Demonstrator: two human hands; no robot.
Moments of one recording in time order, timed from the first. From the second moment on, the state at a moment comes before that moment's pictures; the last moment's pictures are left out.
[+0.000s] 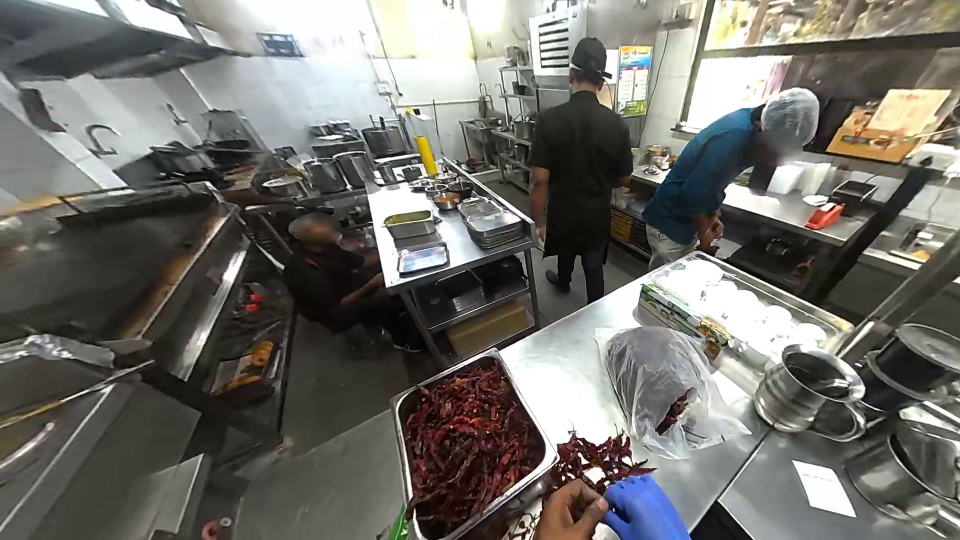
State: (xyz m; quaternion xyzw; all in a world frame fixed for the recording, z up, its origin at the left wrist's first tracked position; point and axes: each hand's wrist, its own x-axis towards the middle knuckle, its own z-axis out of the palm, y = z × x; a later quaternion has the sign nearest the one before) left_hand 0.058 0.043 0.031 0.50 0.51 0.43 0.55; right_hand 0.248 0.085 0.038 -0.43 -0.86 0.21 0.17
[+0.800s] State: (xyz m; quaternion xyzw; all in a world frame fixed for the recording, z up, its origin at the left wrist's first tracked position) left_hand 0.088 0.042 0.057 0.45 0.42 0.55 0.56; right_hand 0.232 0.056 0.023 -0.21 -0.29 0.80 0.48
